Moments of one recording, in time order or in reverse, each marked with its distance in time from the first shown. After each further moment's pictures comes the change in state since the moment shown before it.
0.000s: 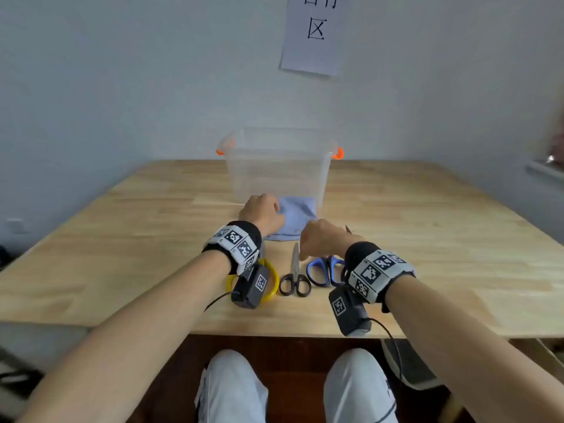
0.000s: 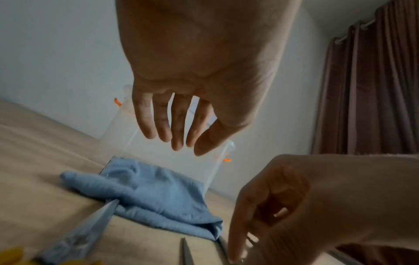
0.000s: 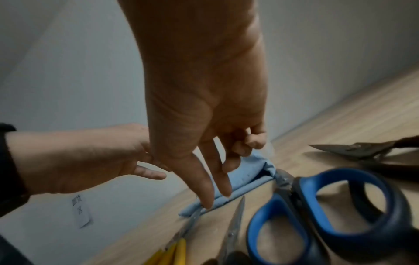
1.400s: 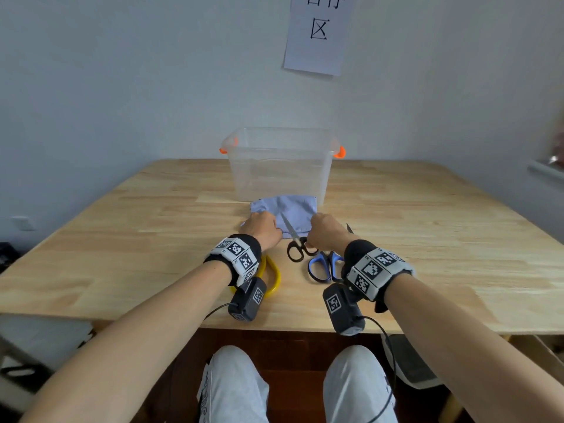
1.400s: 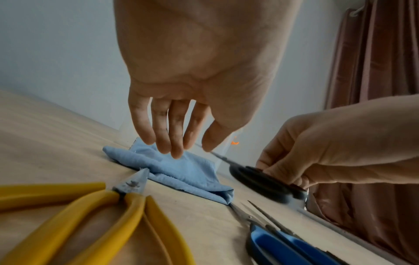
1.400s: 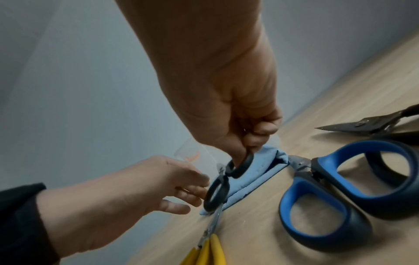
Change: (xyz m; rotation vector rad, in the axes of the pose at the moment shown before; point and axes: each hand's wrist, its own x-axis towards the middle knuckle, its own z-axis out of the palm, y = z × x) left_hand -0.020 -0.018 0.018 0.108 -0.122 -0.066; right_hand -0.014 -0.007 -0.006 0.109 0.116 0.118
